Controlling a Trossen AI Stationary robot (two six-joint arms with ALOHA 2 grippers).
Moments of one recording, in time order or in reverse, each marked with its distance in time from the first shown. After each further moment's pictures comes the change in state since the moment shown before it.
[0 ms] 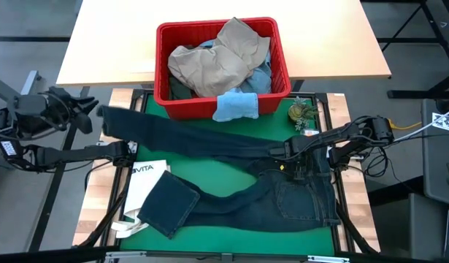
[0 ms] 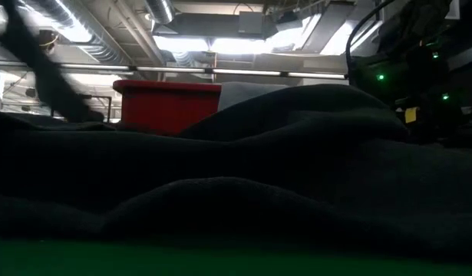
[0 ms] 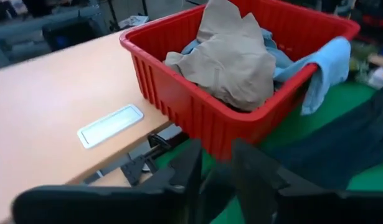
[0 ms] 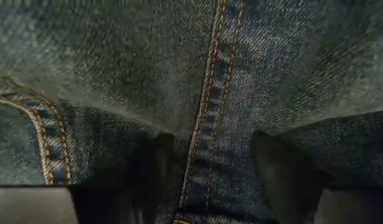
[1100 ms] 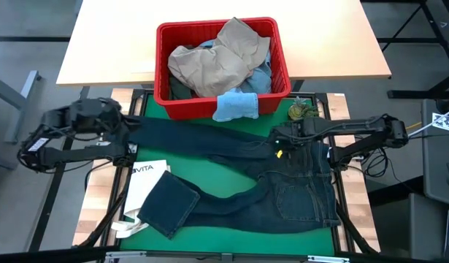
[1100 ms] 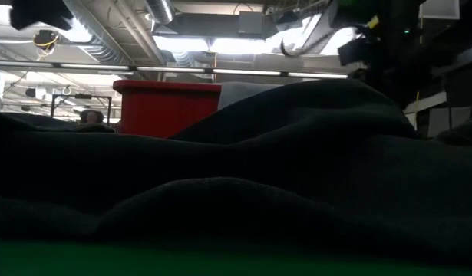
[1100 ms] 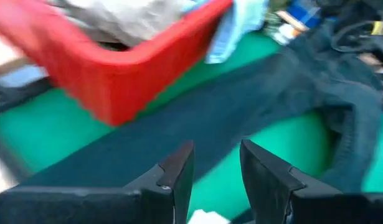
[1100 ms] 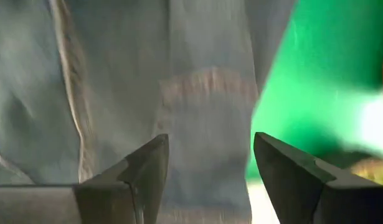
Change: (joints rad) left arm 0.000 0.002 -0.474 0.358 0.446 -0.203; right arm -0.079 -0.188 0.317 -0.060 0.056 -0.270
